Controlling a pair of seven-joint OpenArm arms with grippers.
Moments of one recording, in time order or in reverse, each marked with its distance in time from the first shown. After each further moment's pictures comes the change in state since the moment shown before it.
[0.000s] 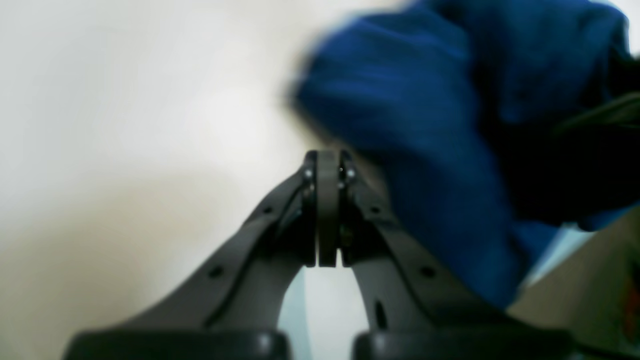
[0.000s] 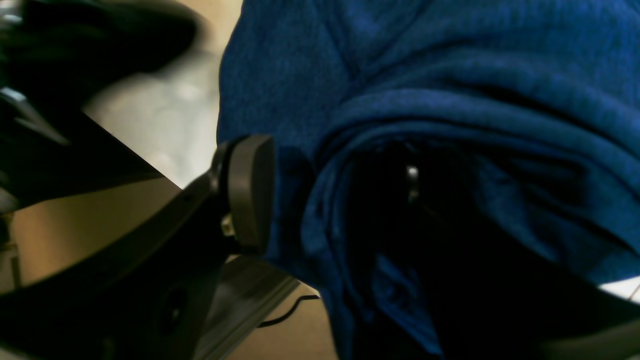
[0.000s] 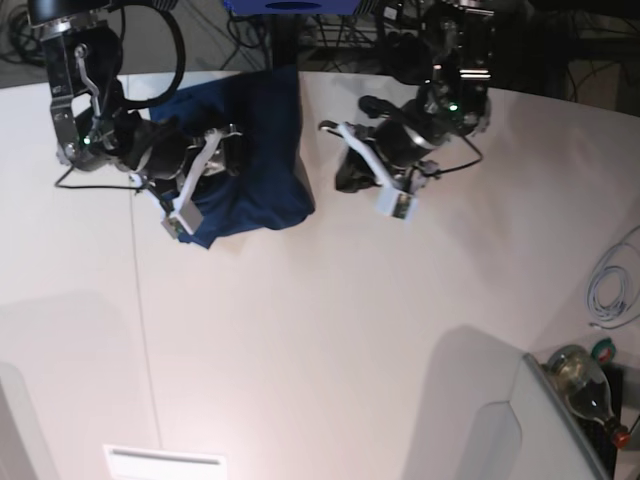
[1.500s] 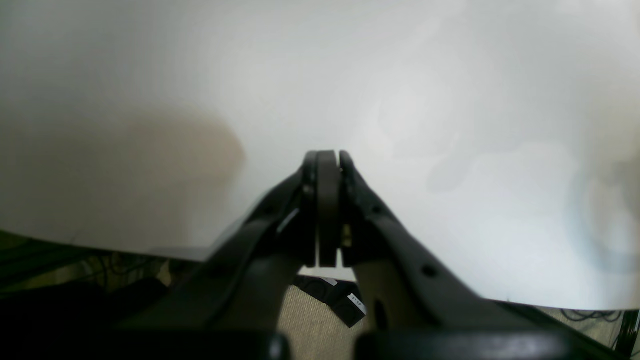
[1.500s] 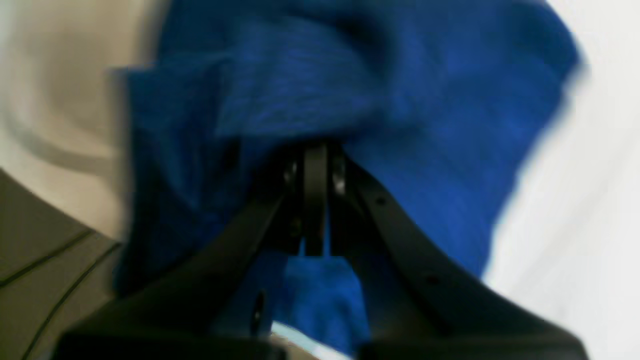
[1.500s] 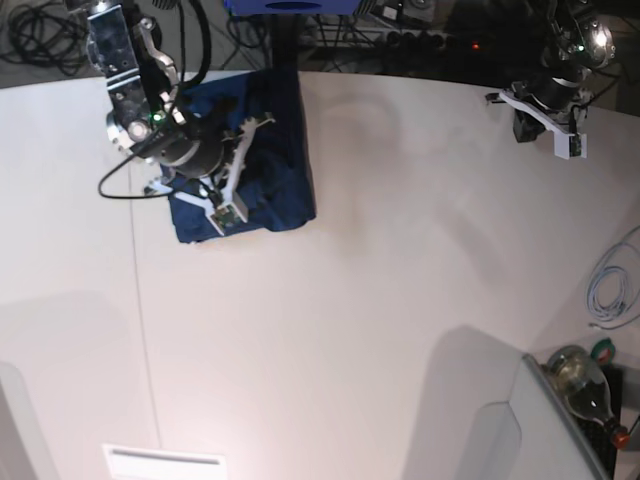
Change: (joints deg) left arm 10.2 -3.4 -32.9 2.6 0.0 -0.4 0.2; right arm -1.1 -6.0 -7.7 4.2 -30.8 -4.5 6.3
